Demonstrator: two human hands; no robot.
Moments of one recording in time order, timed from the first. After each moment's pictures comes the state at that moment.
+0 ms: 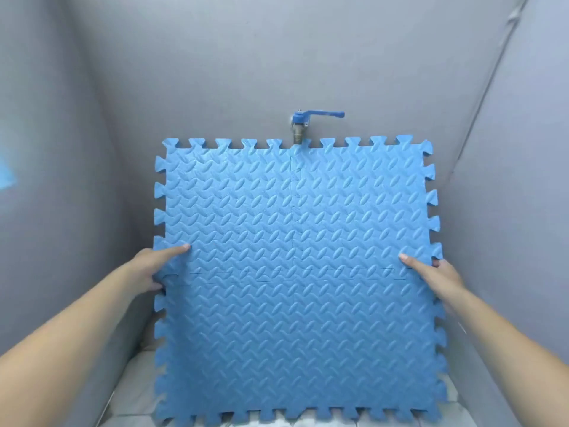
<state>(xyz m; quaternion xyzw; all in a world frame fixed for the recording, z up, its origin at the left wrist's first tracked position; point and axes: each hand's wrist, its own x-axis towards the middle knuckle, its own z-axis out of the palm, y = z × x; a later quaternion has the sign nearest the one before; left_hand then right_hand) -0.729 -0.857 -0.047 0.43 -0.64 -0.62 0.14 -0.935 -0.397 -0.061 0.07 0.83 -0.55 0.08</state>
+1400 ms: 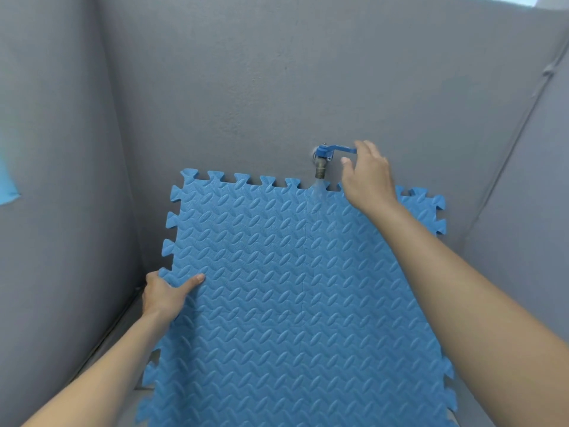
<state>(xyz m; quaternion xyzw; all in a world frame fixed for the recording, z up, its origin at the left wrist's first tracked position) -0.755 -0.859 -0.089 0.45 -0.70 -0.49 0.27 -0.957 -0.609 0.124 -0.26 0.88 -0.30 -0.27</state>
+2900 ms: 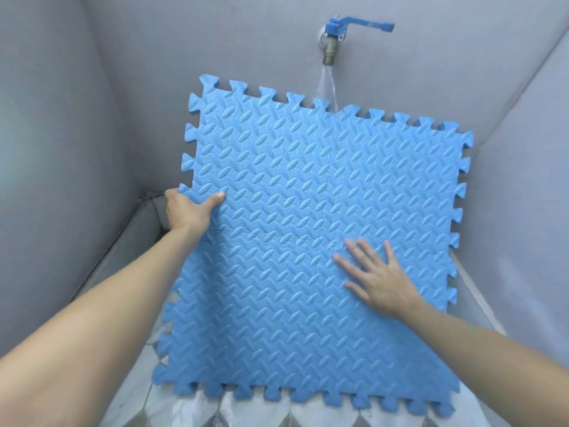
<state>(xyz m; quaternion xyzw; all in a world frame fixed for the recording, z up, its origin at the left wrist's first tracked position) -0.764 -0.808 -0.098 0.45 -0.69 -0.48 0.30 -0.913 -0.447 -0.193 -0.50 0.84 0.08 -0.21</state>
